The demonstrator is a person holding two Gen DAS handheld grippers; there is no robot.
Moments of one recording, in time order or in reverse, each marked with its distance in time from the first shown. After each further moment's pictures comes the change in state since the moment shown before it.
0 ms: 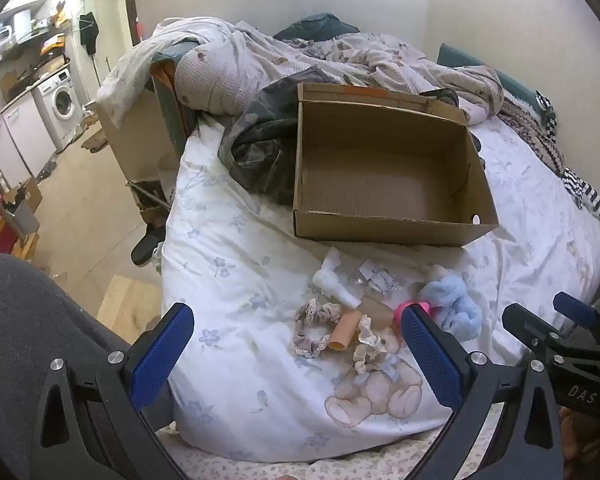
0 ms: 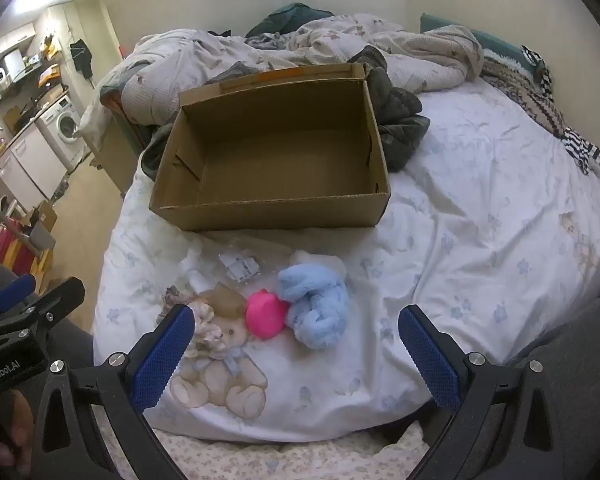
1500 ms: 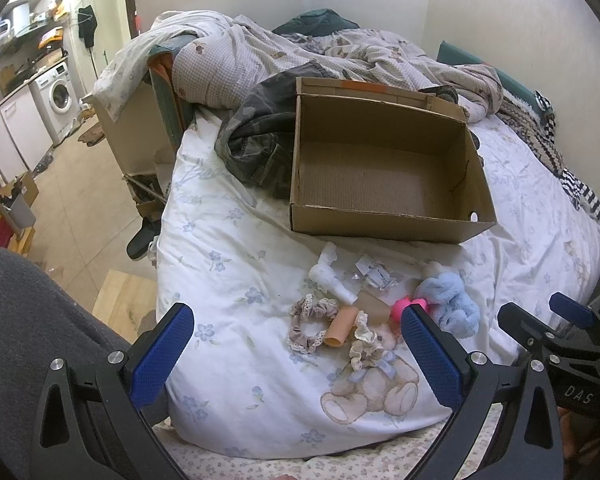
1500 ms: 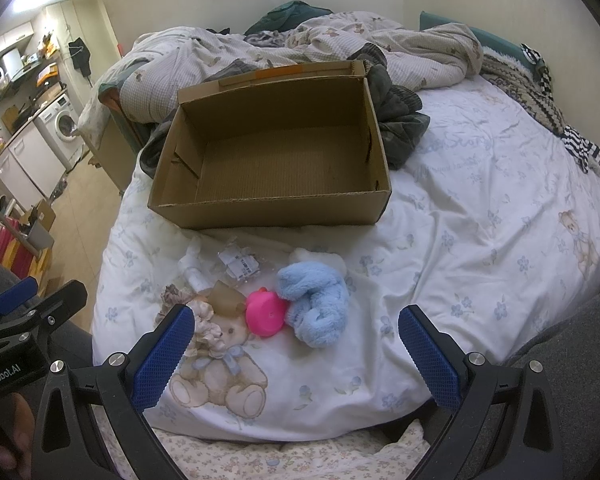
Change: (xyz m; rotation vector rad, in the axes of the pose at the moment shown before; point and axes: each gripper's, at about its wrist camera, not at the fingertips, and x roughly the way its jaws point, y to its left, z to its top) left arm 0.004 -0.004 -0.002 0.009 0.007 0.007; right arm 0.001 0.001 0.000 0.002 0.005 -0.003
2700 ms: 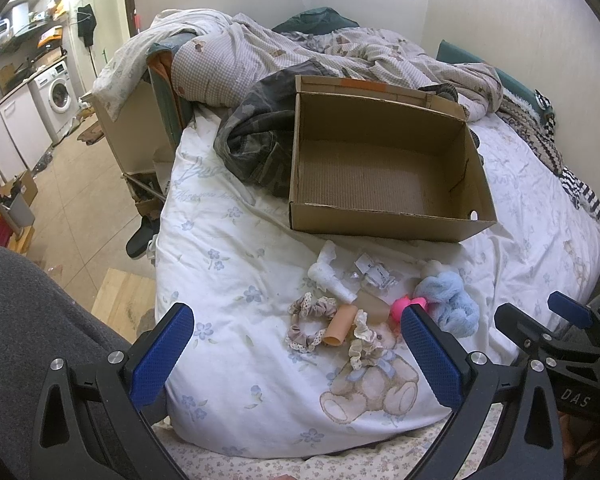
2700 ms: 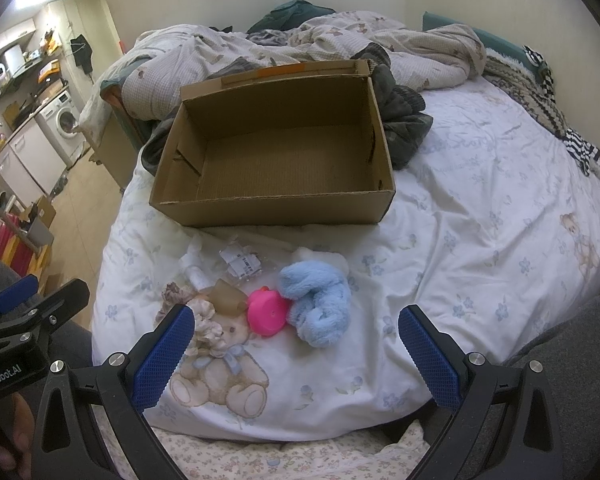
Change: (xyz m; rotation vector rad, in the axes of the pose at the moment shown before) left arm 0.001 0.000 0.000 -0.002 0.003 -0.004; right arm 0.002 0.002 -0.001 -0.009 0.006 -0.002
